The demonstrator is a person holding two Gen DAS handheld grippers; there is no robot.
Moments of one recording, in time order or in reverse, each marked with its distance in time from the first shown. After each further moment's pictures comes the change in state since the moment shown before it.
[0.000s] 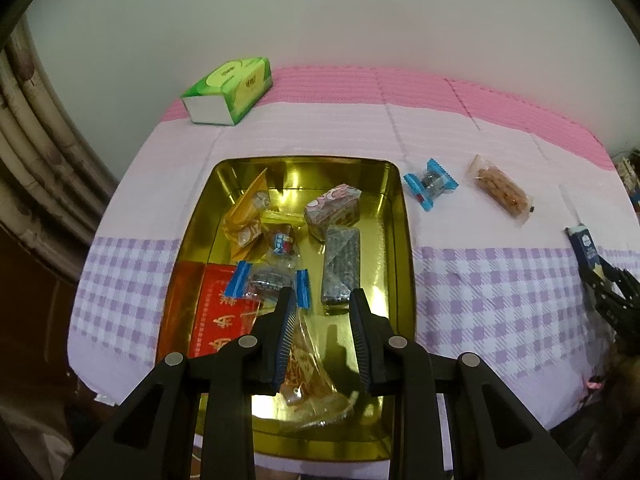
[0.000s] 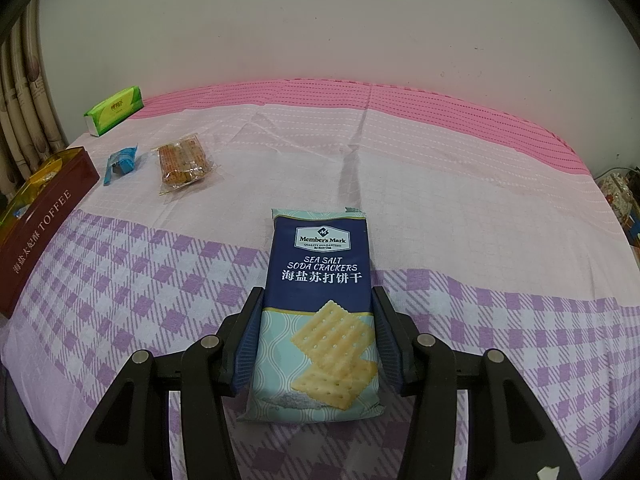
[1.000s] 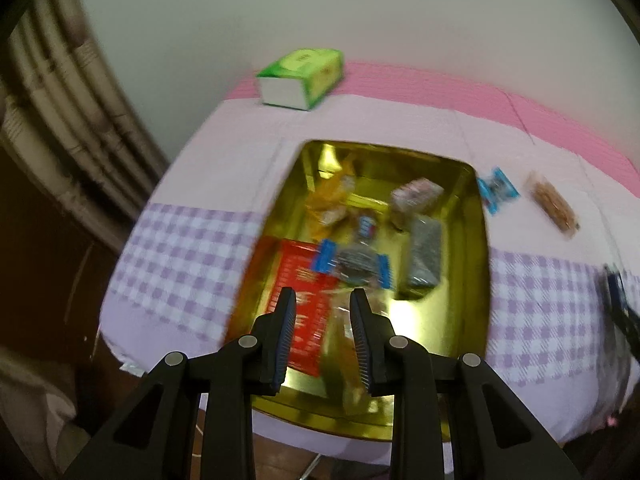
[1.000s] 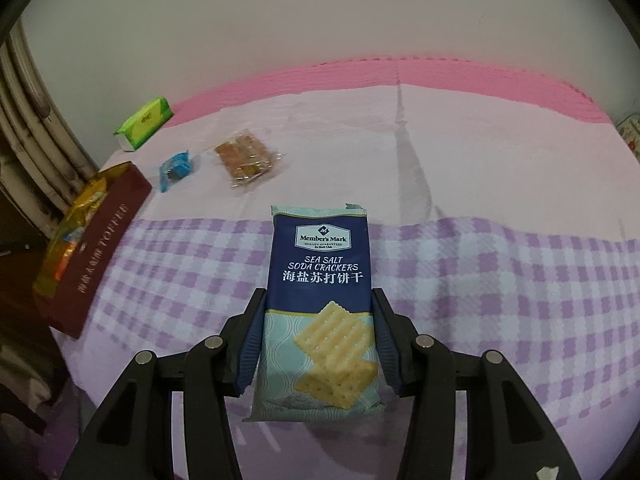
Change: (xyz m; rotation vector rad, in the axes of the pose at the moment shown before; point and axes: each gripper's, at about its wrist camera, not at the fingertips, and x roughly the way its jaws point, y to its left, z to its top) left arm -0.007 0.051 -0.014 -0.149 -0.001 0.146; right arm -0.023 0.035 -0.001 0.149 0.078 0.185
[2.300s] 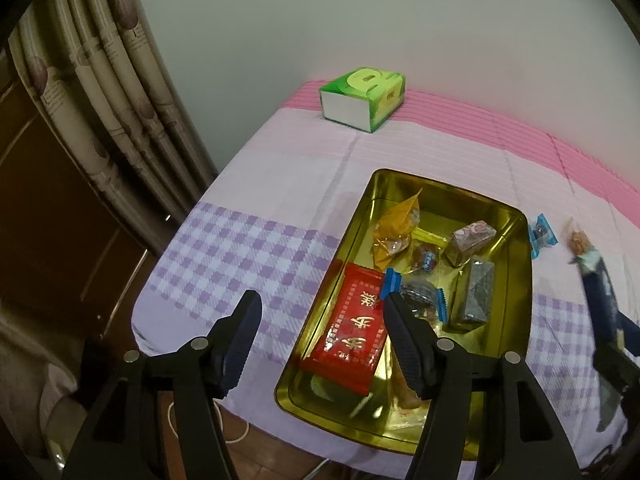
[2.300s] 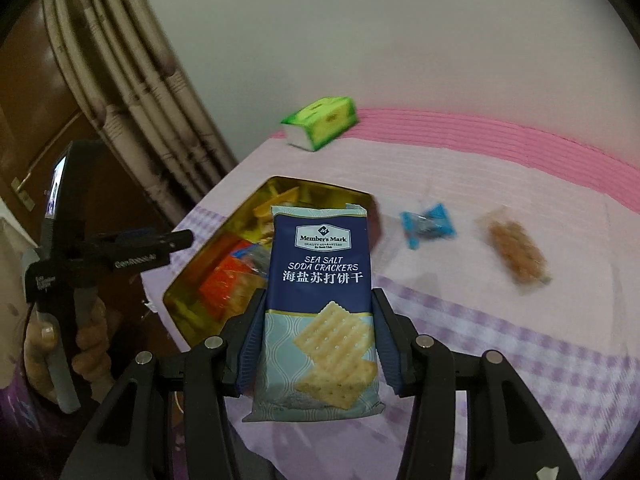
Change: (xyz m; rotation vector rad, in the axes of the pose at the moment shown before) left arm -0.007 0.036 0.011 -0.108 -0.030 0.077; right arm 0.005 0.216 0.058 -0.283 0.015 0.347
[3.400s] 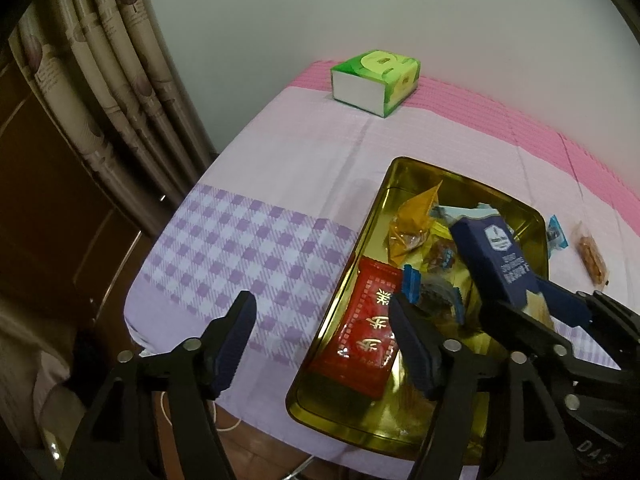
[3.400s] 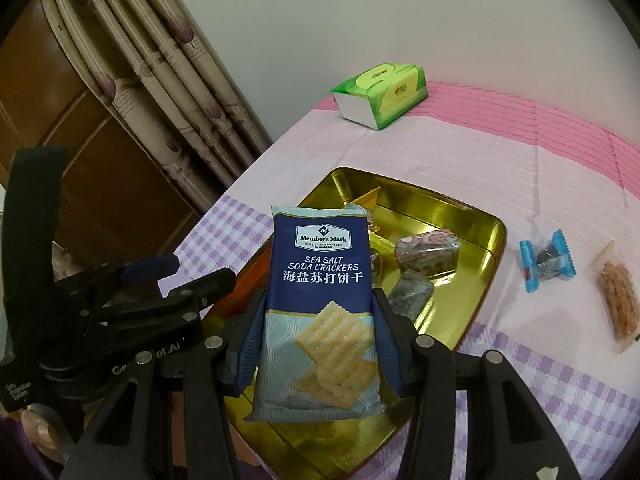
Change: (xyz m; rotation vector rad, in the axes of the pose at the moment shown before) left arm 0.020 0.016 0.006 -0.036 0.068 -0.025; right arm 0.093 0.054 0.041 -0.016 0.121 0.084
